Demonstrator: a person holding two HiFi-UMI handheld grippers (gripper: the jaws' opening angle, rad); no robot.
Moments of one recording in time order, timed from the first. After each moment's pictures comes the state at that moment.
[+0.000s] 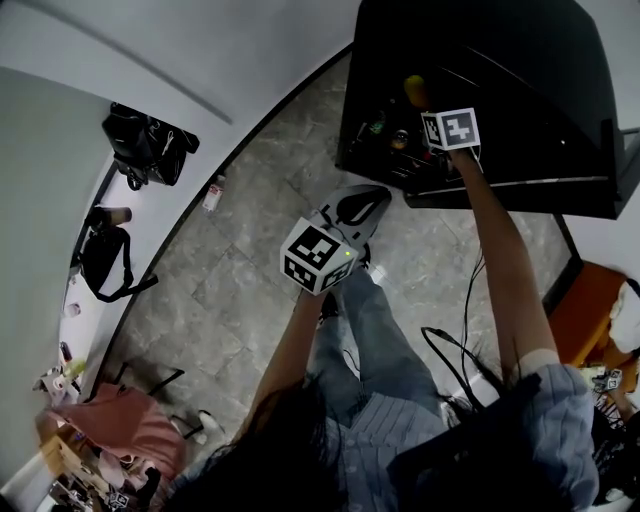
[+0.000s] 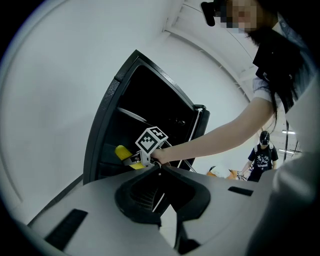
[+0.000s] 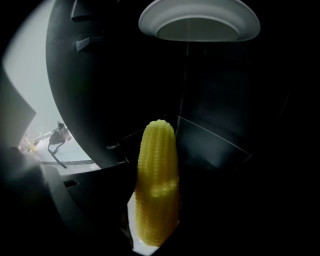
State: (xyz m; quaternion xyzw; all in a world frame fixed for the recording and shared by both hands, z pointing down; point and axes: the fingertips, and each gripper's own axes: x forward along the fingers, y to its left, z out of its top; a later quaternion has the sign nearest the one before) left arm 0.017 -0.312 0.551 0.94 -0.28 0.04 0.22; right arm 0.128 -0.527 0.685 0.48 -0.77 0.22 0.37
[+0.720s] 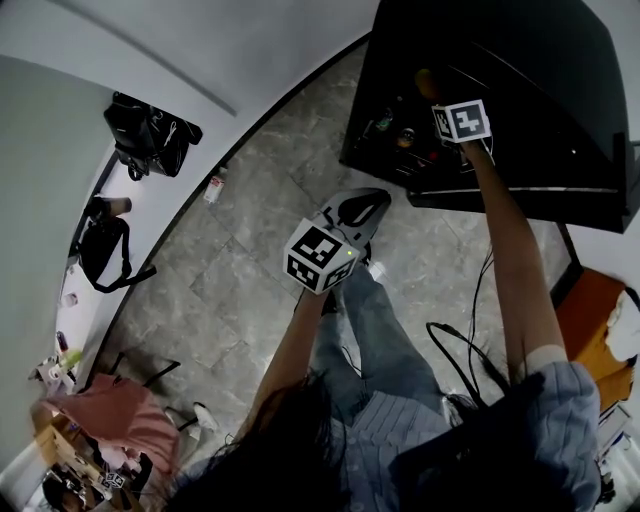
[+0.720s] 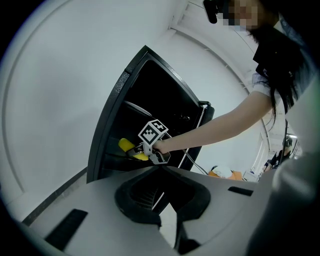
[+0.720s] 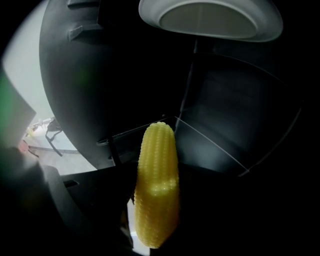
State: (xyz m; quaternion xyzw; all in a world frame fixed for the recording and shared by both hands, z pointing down) left arm 0.007 -0.309 0.574 0.93 -0.29 0.05 0.24; right arm 0.135 -0.549 0.688 0.47 -0.76 0.18 0.41
